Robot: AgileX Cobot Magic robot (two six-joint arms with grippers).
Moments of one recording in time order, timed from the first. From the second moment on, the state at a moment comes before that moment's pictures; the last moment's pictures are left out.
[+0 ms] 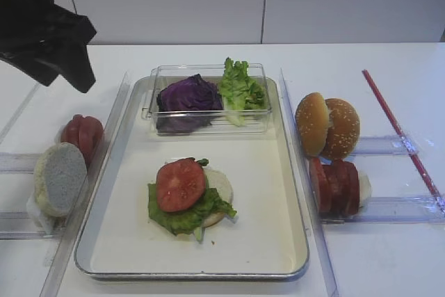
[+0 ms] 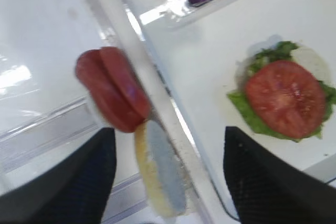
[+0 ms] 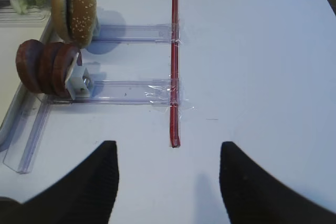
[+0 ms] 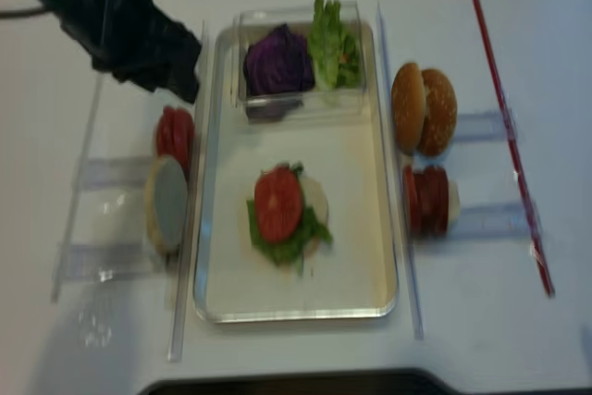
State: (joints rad) left arm -0.20 1.54 -1.41 -0.17 1.23 0.17; right arm 0.02 -0.02 -0.46 0.04 1.13 -0.02
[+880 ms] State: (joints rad) left arm -0.11 1.31 -1.27 0.04 1.24 0.09; right arm 0.02 -0.02 -0.46 0.04 1.13 -0.02
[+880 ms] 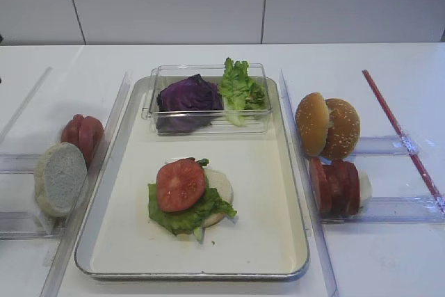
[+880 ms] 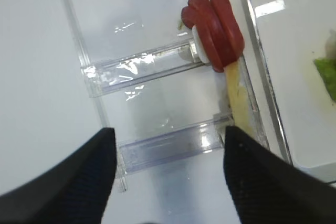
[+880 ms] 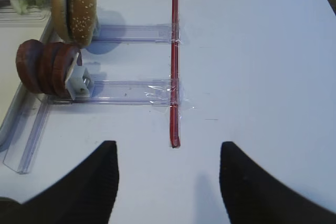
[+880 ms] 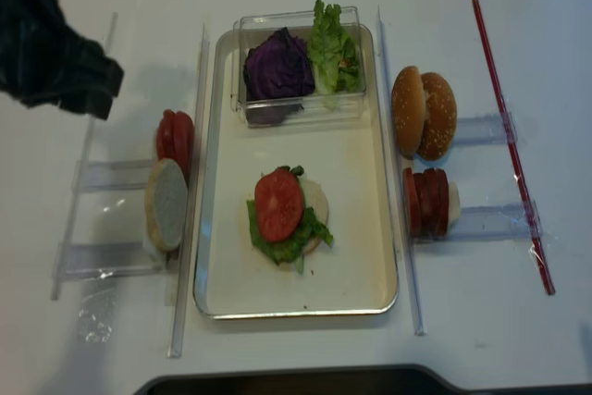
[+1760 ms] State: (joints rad) left arm -0.11 0.60 -0.94 -0.02 1.26 0.08; right arm 0.02 -0.02 -0.46 0.04 1.13 -0.02
